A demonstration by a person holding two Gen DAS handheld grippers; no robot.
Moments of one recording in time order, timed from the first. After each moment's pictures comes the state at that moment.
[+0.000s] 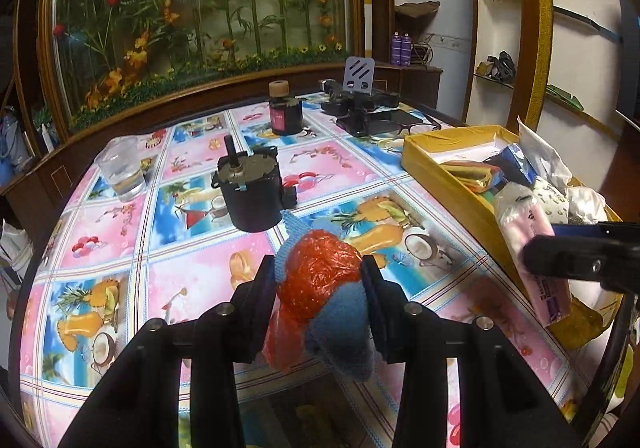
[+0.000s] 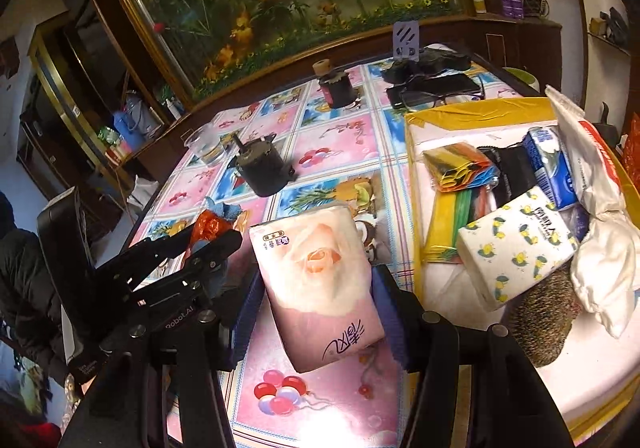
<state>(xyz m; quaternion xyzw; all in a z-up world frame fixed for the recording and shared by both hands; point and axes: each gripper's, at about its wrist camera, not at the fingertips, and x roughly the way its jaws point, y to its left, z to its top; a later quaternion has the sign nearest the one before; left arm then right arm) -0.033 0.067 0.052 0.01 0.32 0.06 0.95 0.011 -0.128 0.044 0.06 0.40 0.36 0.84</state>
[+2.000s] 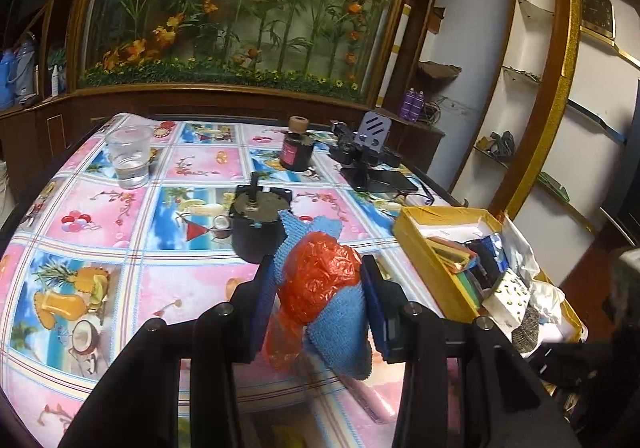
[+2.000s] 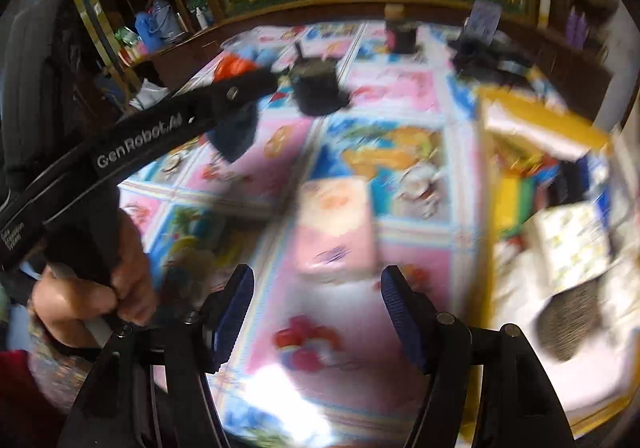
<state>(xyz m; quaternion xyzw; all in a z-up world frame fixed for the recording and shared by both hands) -0.041 0.107 0.078 -0.14 0.26 0.05 0.95 -0.023 -0.077 0.042 -0.11 0.43 0.39 0.80</state>
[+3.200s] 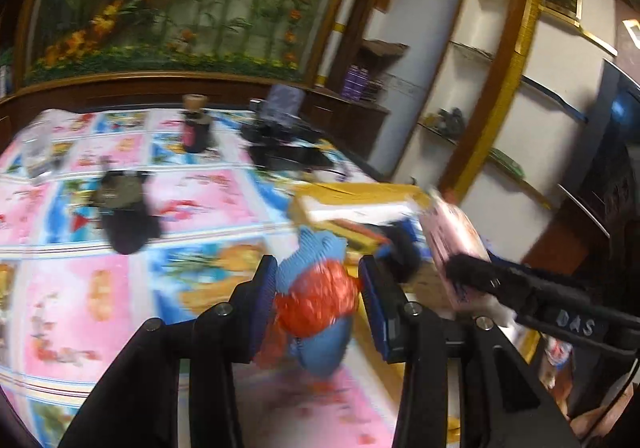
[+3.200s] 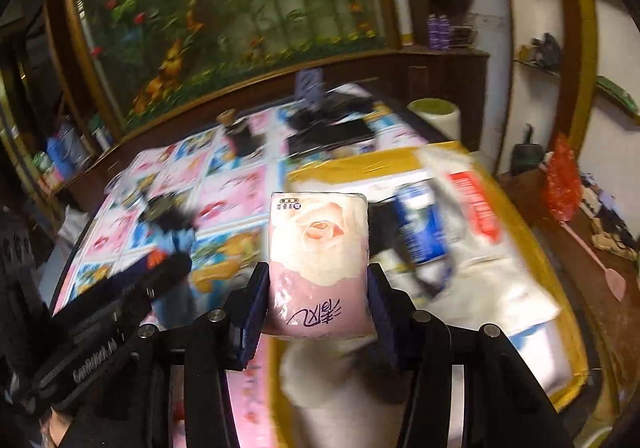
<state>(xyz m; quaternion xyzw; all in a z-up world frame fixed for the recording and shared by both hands) 0.007 0.001 0.074 -0.13 0.28 -0.07 0.95 0.042 -0.194 0.078 0.03 0.36 0.21 0.91</state>
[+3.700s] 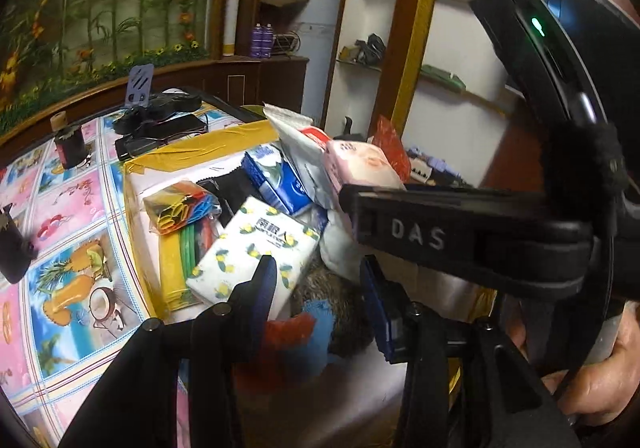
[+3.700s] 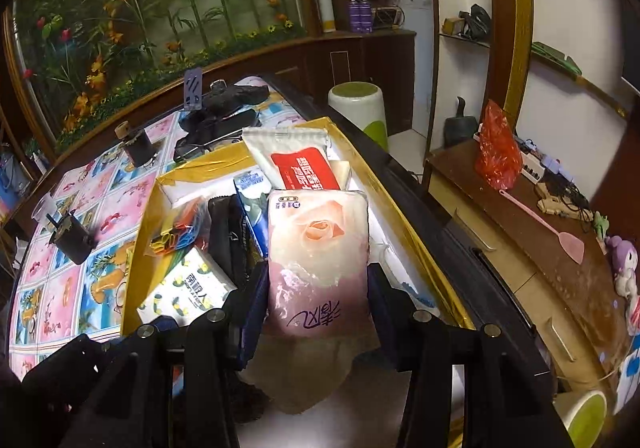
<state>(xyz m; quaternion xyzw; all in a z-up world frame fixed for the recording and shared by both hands) 0.028 -0.148 0.047 -0.01 0.33 -0.16 0.93 0.081 -0.264 0.048 0.05 0.39 0.10 0.91</state>
